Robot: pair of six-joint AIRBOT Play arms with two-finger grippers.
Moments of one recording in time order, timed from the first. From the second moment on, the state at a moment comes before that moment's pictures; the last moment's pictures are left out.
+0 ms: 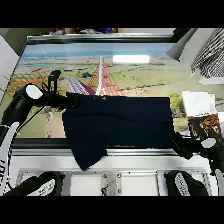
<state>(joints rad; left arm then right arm) -0.07 -1.22 1.06 1.13 -1.07 -1.43 -0.48 -0.79 0.27 -1.18 0.94 1.88</state>
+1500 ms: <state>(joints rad) 0.03 -0.91 0.37 1.22 -1.06 -1.71 -0.32 -0.79 0.28 -1.17 0.82 1.91</state>
